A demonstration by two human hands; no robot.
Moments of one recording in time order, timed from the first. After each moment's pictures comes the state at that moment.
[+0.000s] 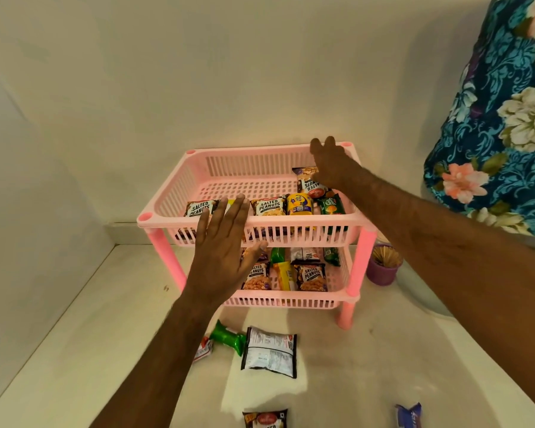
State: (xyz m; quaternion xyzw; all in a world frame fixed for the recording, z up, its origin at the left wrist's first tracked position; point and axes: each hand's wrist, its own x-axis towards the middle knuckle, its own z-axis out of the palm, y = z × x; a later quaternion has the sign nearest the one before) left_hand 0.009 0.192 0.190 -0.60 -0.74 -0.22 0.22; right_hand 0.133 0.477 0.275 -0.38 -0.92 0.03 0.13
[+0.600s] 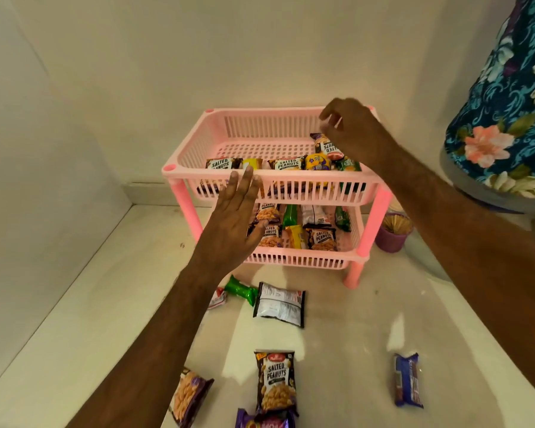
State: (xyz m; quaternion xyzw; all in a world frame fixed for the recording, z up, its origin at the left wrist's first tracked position) left_hand 0.006 0.151 0.169 -0.65 -0.71 -0.25 0.14; right_hand 0.167 0.404 0.284 -0.31 -0.88 0.16 0.32
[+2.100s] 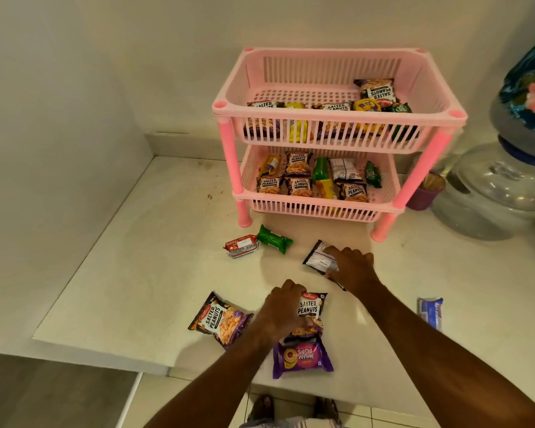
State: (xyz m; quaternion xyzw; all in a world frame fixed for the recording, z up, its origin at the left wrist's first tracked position) left_hand 0.093 0.021 -0.030 -0.54 -0.78 -0.12 -0.31; right_hand 0.214 0.201 -0.020 -0.43 -0.89 0.08 -0.11
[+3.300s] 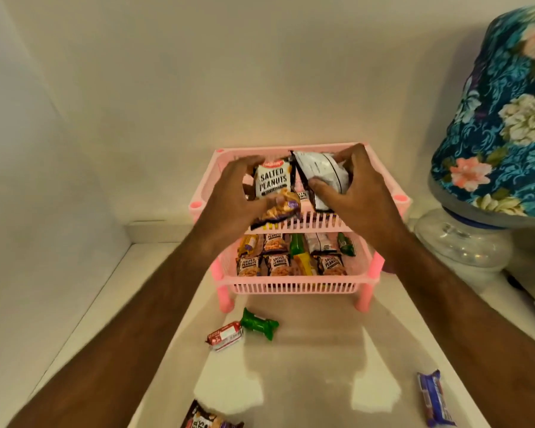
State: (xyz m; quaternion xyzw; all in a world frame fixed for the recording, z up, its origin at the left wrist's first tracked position) left_hand -0.026 0.136 0.296 -0.56 -0.64 -0.51 -0.12; right_hand 0.180 0.249 0.294 -0.31 -0.79 0.29 0.44
